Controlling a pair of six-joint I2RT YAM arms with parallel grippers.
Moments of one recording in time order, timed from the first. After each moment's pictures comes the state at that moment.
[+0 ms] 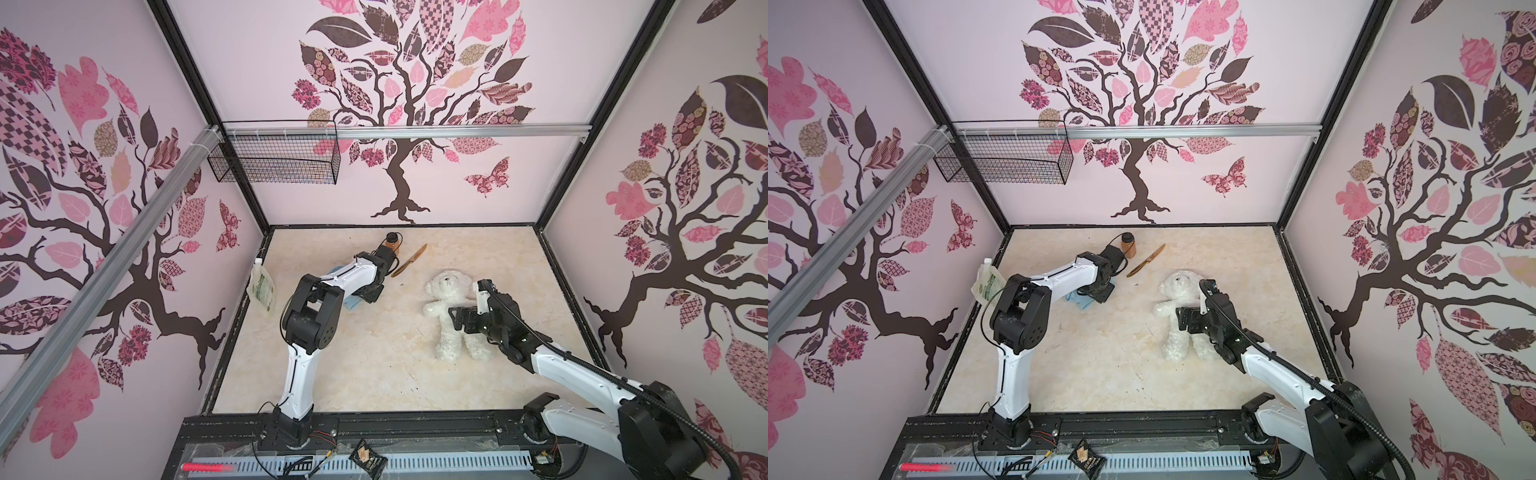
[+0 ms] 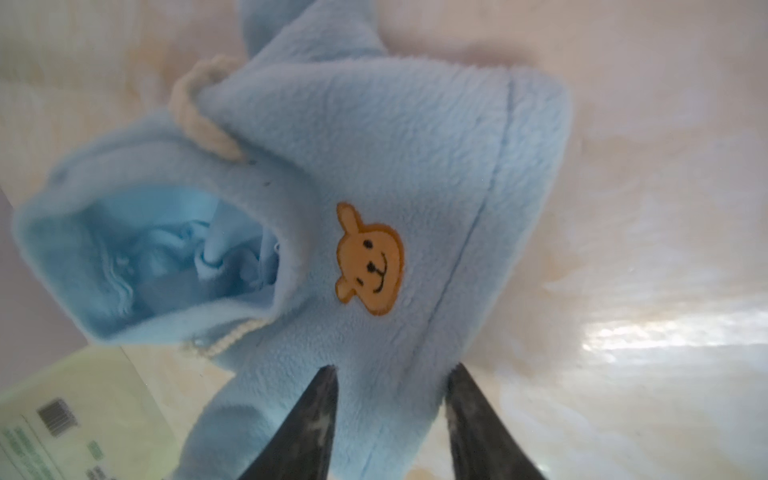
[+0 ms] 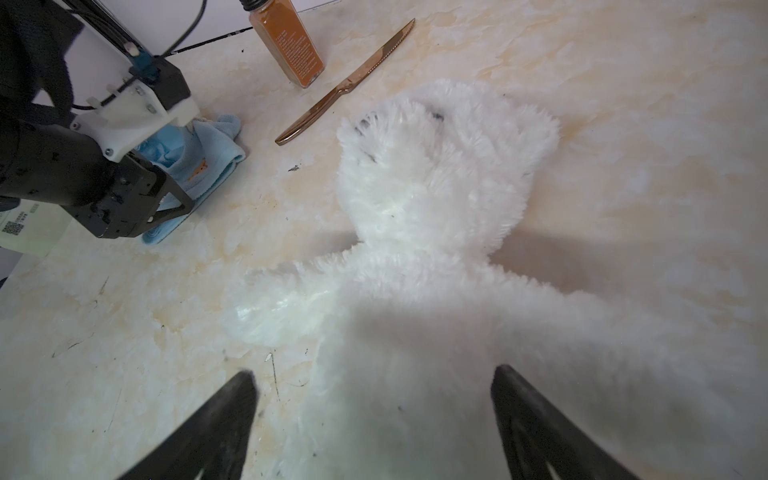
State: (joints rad) left arm -0.48 2.14 1.60 -0.89 -0.43 0.01; right arm 0.45 1.10 0.45 0.08 -0.04 0.41
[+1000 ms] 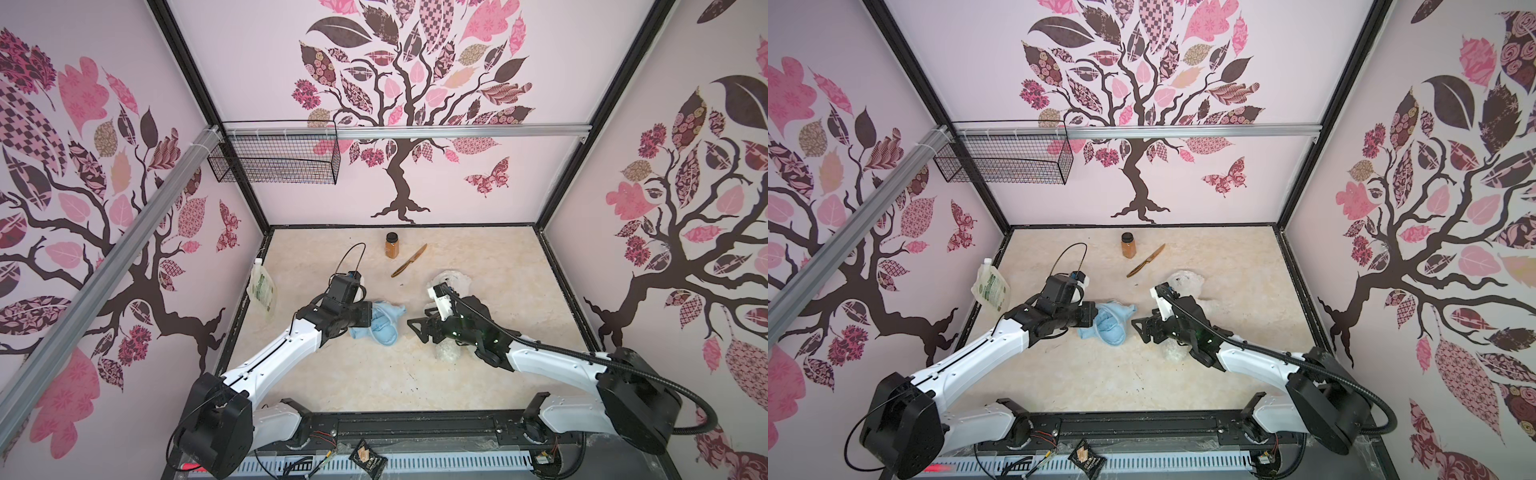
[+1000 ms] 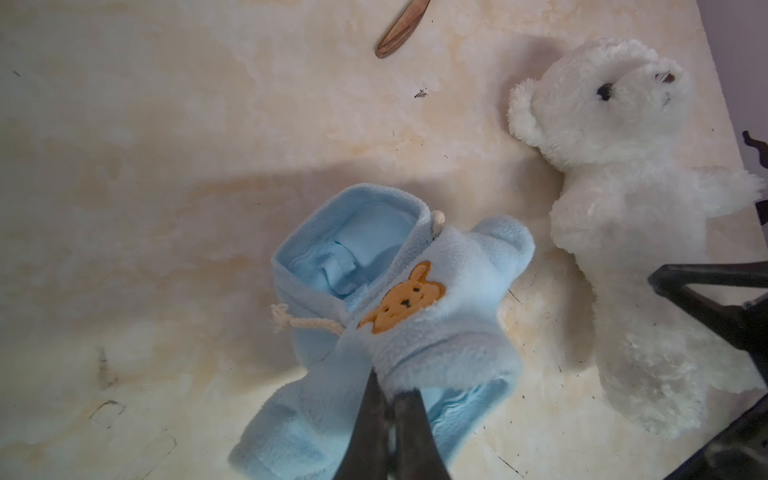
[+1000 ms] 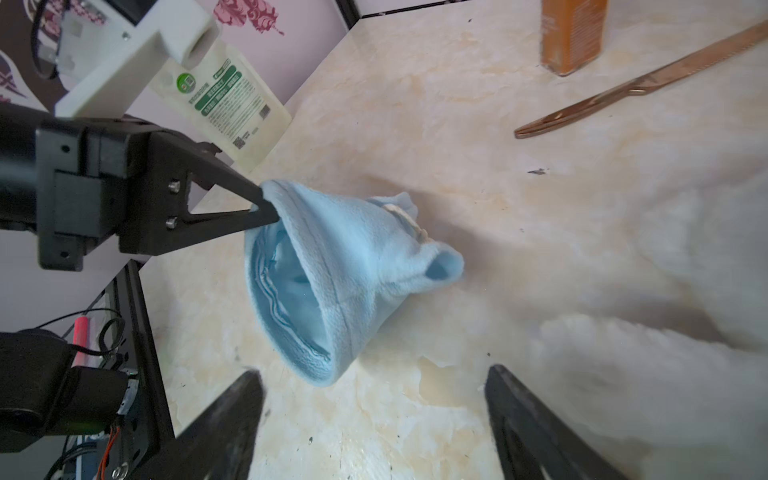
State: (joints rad) left arm -0.50 1.24 0.81 -0.44 0.12 -0.42; right arm 0.78 1.33 0.56 0.34 -0.20 0.40
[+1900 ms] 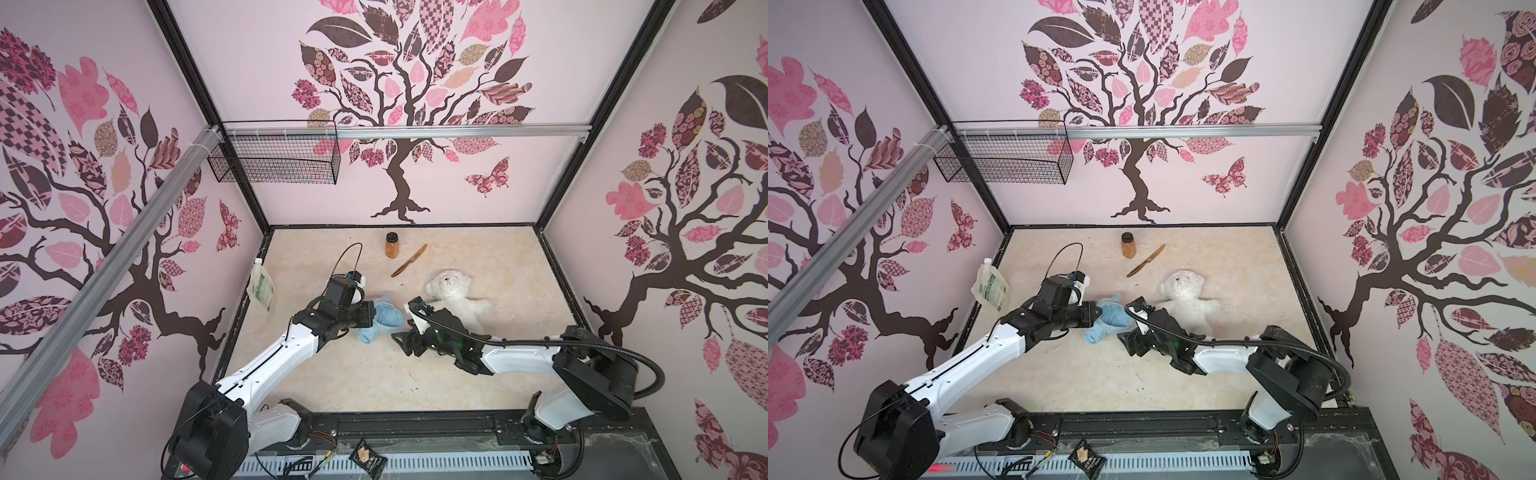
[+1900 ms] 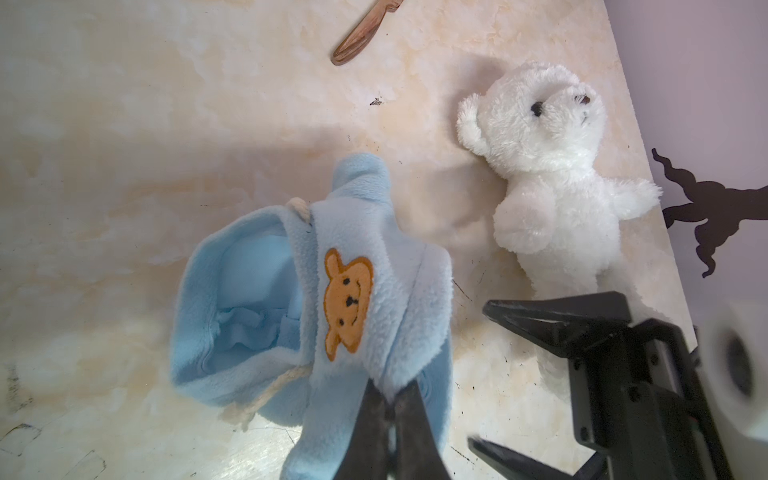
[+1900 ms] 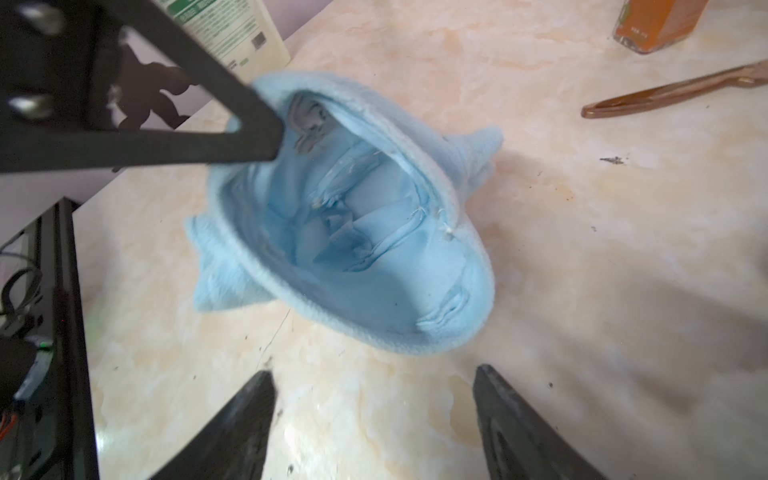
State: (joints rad) left arm -0.50 1.20 0.78 -0.39 0.20 -0.47; right arm 0.92 1.48 0.55 0.47 -0.05 0.30
